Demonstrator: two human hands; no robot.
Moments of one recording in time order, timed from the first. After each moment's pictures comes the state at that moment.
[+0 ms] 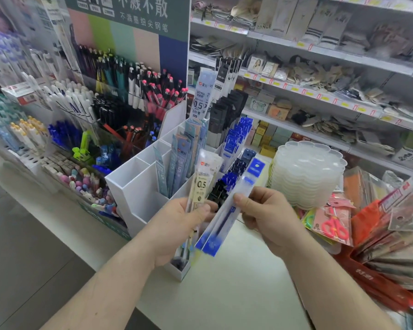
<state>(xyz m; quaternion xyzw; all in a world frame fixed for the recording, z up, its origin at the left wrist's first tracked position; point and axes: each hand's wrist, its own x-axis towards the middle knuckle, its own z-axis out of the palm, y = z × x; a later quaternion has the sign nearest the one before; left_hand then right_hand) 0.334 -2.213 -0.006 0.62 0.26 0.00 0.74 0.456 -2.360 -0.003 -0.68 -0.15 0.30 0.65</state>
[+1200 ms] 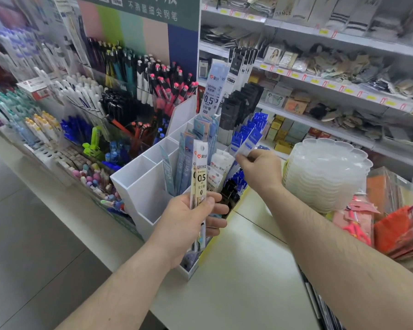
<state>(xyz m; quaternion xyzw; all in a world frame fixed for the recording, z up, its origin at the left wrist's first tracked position) 0.344 -2.219 -0.012 0.58 0.29 0.11 0.75 0.553 -2.278 -0.040 -0.88 -0.22 0.02 0.42</state>
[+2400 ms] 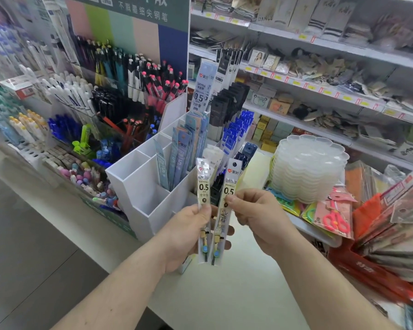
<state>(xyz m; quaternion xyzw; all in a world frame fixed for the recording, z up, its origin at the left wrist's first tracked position) 0.334 -2.231 -0.018 0.55 0.26 -0.06 0.79 0.440 -2.352 -0.003 -0.68 -0.15 0.34 0.64</state>
